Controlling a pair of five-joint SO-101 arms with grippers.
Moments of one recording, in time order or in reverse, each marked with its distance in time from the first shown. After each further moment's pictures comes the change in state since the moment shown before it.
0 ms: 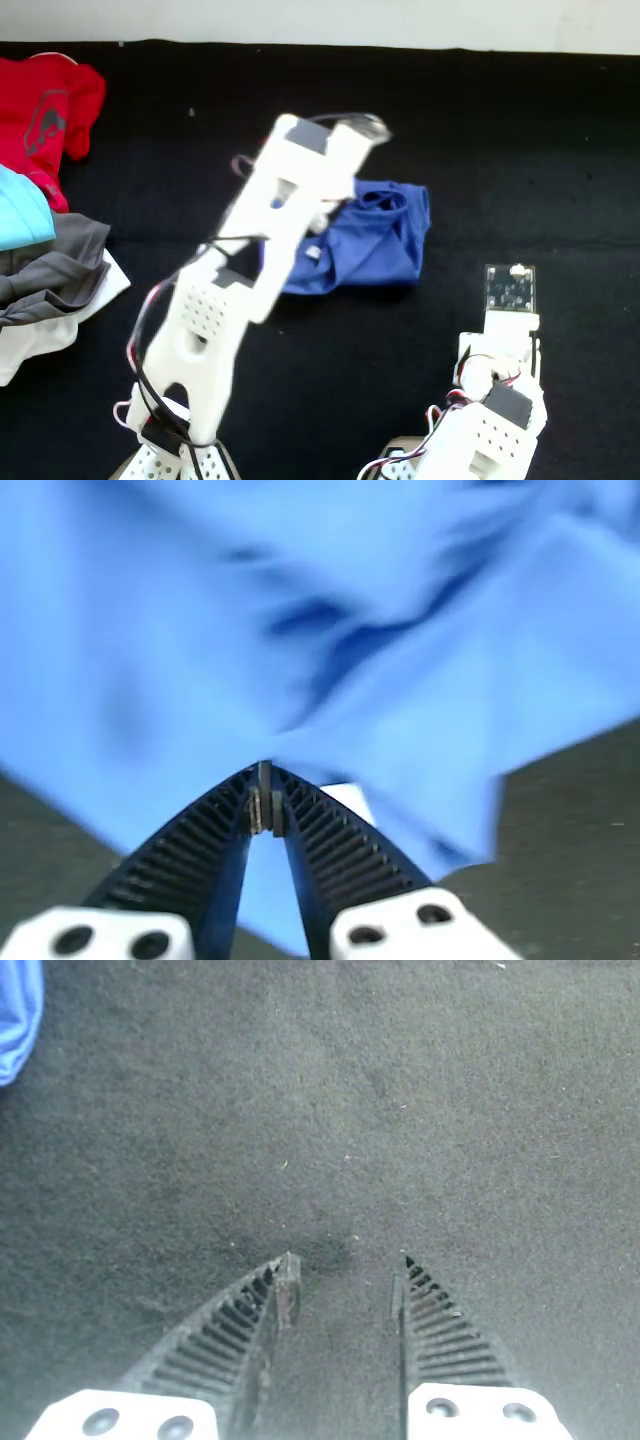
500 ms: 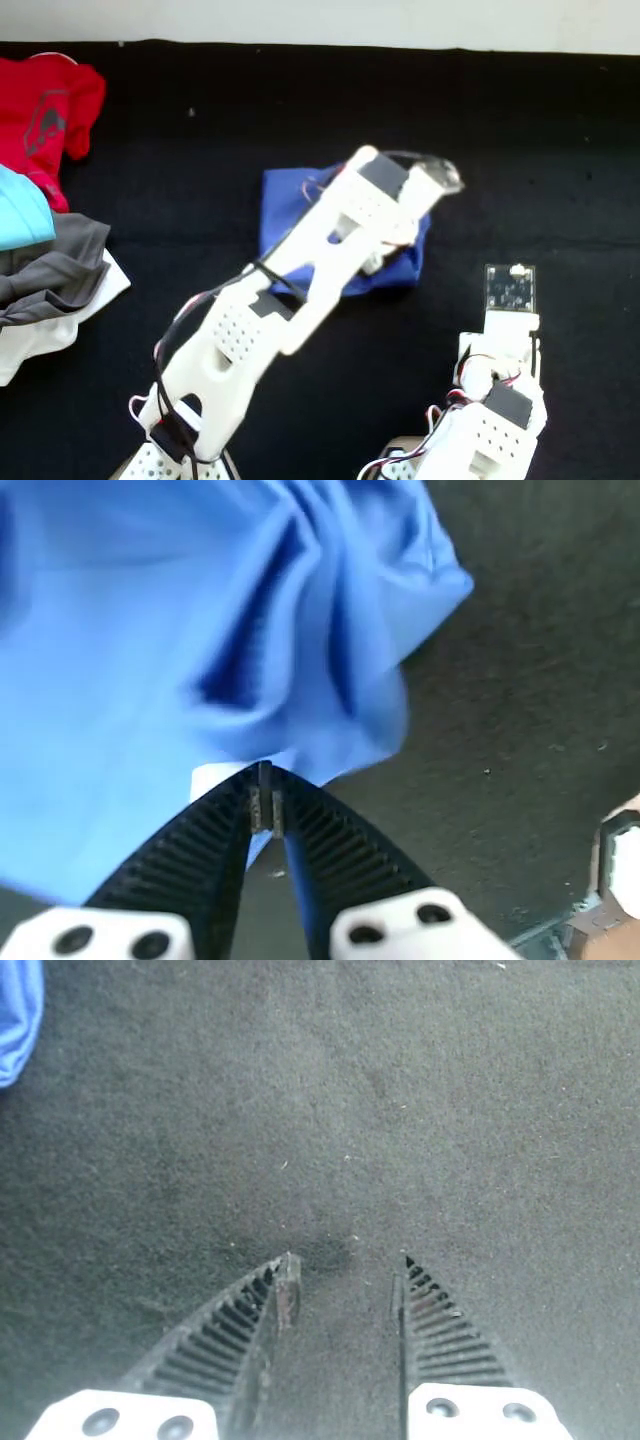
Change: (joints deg) left arm 10.4 -1.1 -5.9 7.7 2.8; right arm 0.0 0.0 0.0 0.0 0.0
